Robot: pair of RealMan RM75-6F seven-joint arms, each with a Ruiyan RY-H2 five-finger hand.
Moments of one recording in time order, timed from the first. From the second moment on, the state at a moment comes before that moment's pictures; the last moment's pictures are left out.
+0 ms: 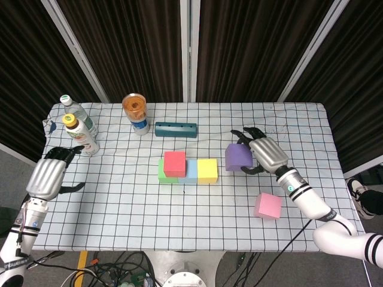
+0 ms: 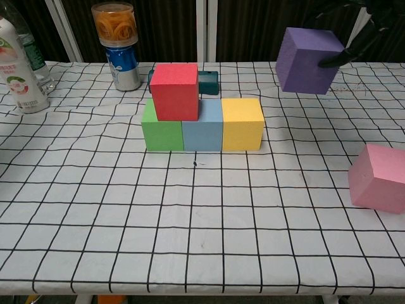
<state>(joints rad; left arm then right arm) -0.44 -1.06 -0.02 -1.81 1.30 1.36 0.12 0.75 -1.12 0.27 -1.69 -1.23 0.76 0.05</state>
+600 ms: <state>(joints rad) -0.38 -1.06 -0.03 -1.79 1.36 1.33 0.06 1.00 -1.31 0.26 -1.61 -1.00 0.64 -0.16</state>
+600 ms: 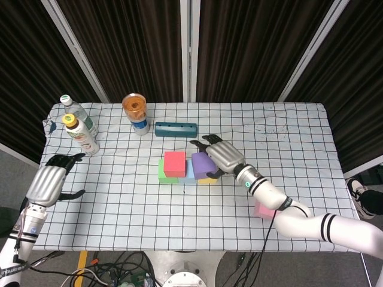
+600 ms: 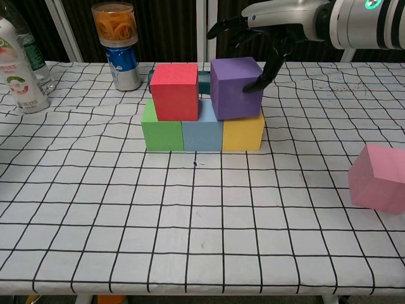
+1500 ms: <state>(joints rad) -0.33 -1.07 -0.05 -1.74 1.42 1.32 -0.01 1.10 -1.40 0.21 -1.63 -0.76 0.78 -0.35</state>
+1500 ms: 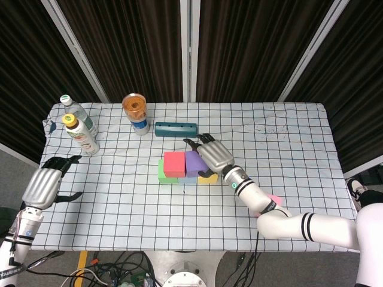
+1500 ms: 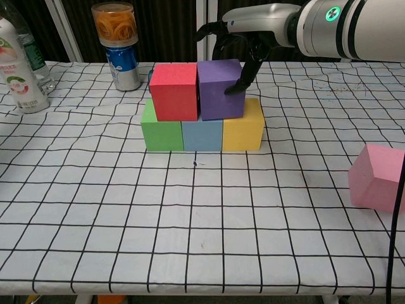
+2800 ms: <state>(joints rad) -0.31 -1.09 -0.06 -1.70 1.45 1.31 -0.05 1.13 -1.41 0.20 -1.68 -0.64 0.86 -0.43</state>
